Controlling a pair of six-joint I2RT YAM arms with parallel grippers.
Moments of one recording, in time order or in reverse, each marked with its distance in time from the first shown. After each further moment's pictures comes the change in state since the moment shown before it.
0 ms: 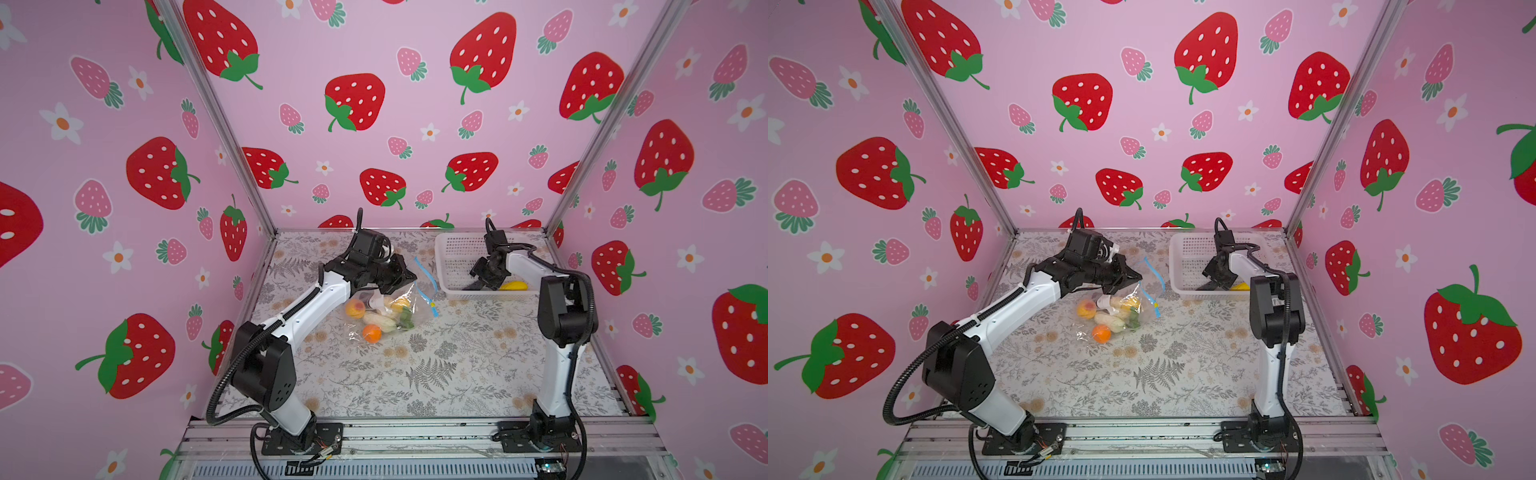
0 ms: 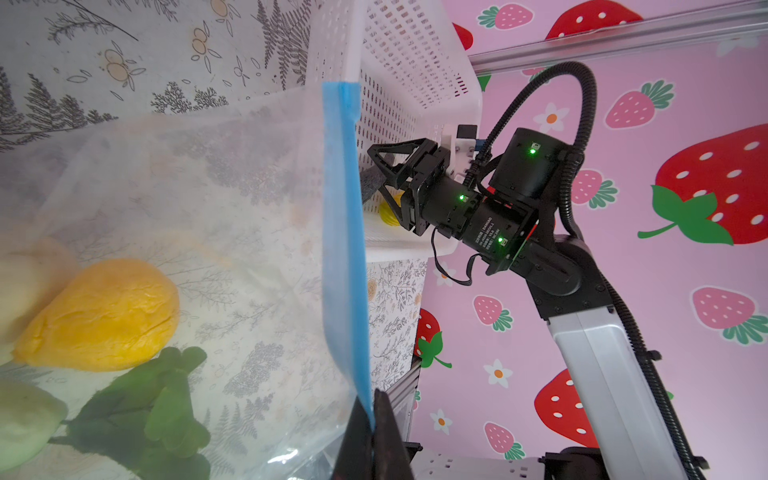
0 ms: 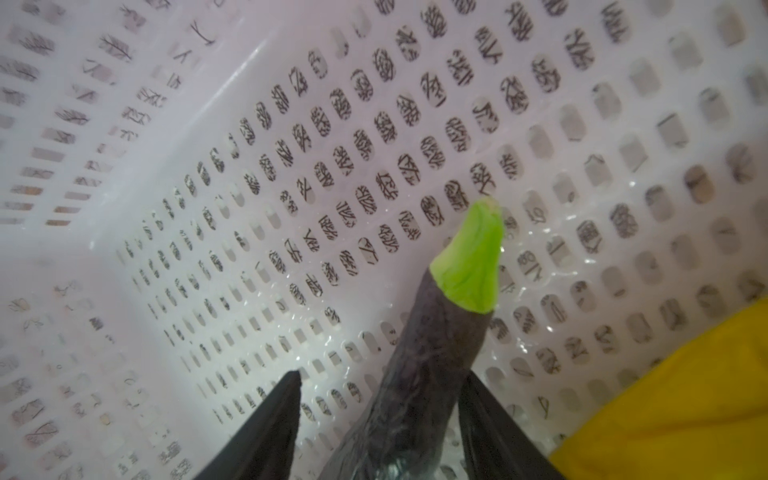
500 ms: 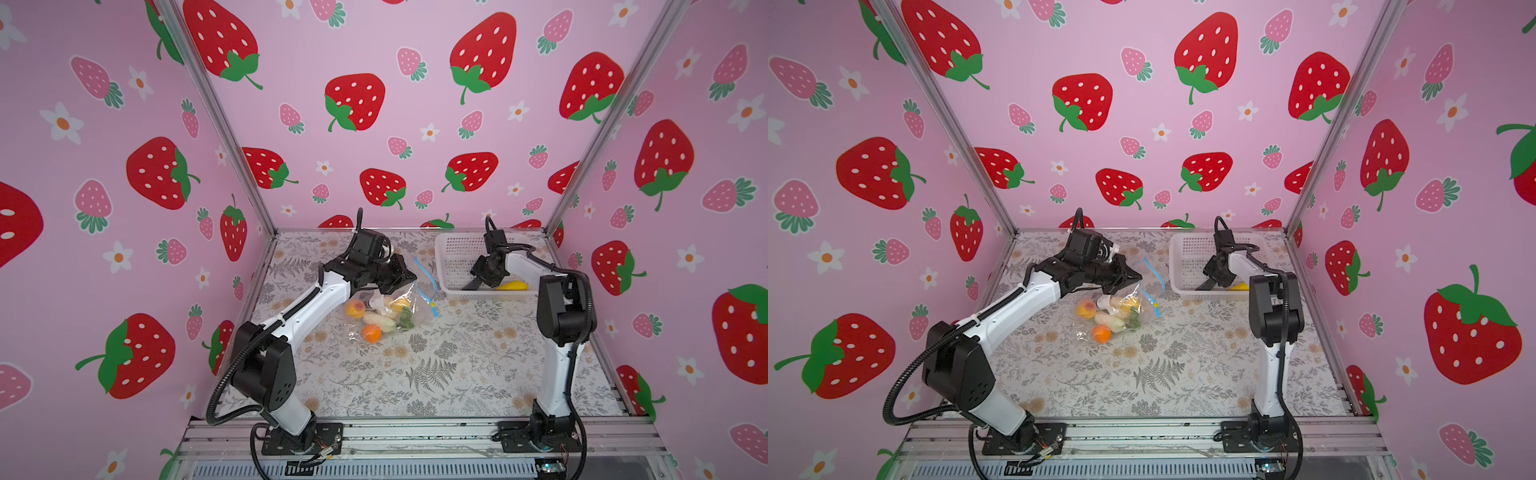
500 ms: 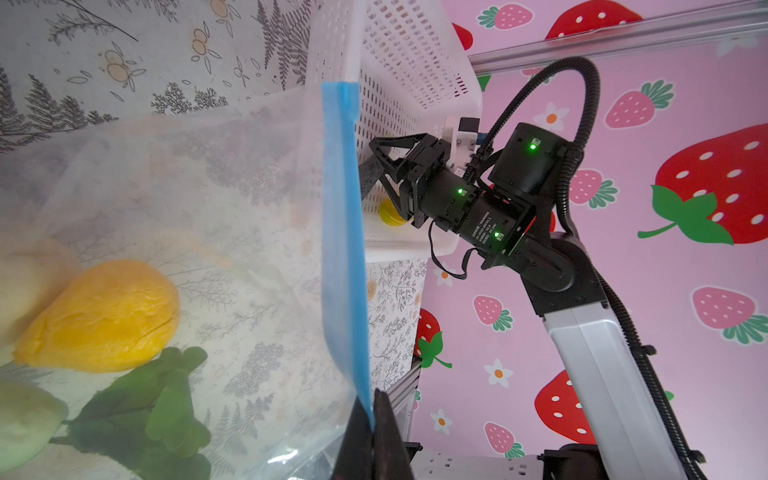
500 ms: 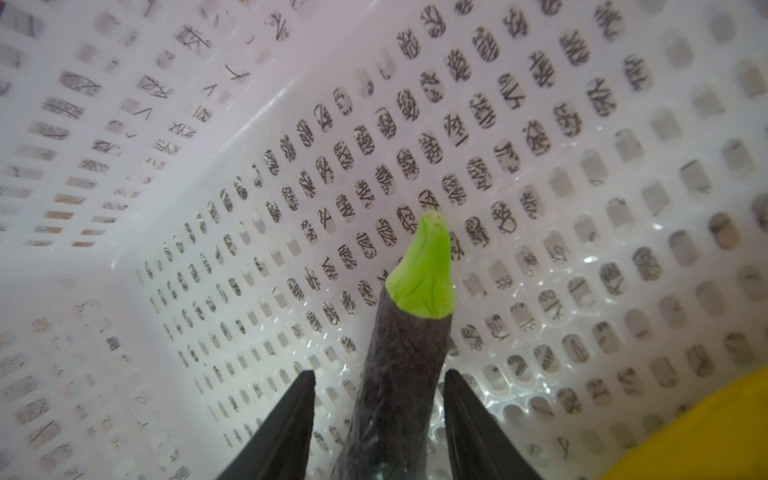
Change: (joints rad) left arm 0.001 0.000 0.000 0.000 0.000 0.002; right arm 0.000 0.019 0.005 0.051 0.018 -0.019
